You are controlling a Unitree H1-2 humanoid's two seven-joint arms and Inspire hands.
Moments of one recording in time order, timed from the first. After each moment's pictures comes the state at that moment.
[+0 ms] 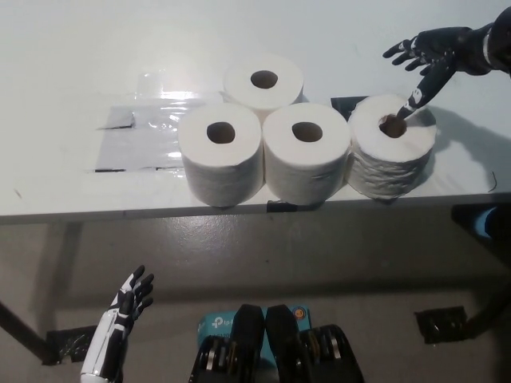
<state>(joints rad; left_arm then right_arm) 0.08 0.13 -0.01 0.02 0.00 -0.13 -0.09 -1.31 -0.43 0.44 1.09 -0.31 0.22 0.73</state>
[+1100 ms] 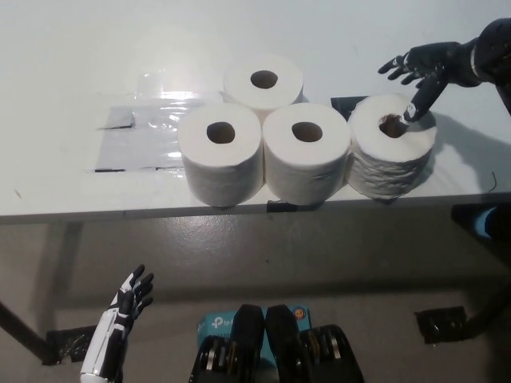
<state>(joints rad) 0.08 0.13 -0.01 0.01 0.00 -0.13 -0.09 -1.31 -0.39 0.46 1.17 -0.36 0.16 0.72</state>
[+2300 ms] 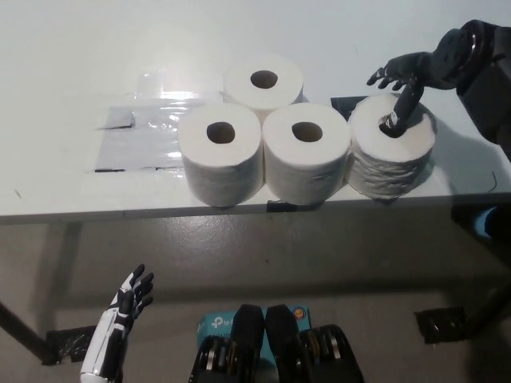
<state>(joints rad) 0.08 0.13 -0.01 0.01 0.00 -0.13 -0.09 -1.38 -0.29 0.58 1.31 -0.50 0.11 0.65</state>
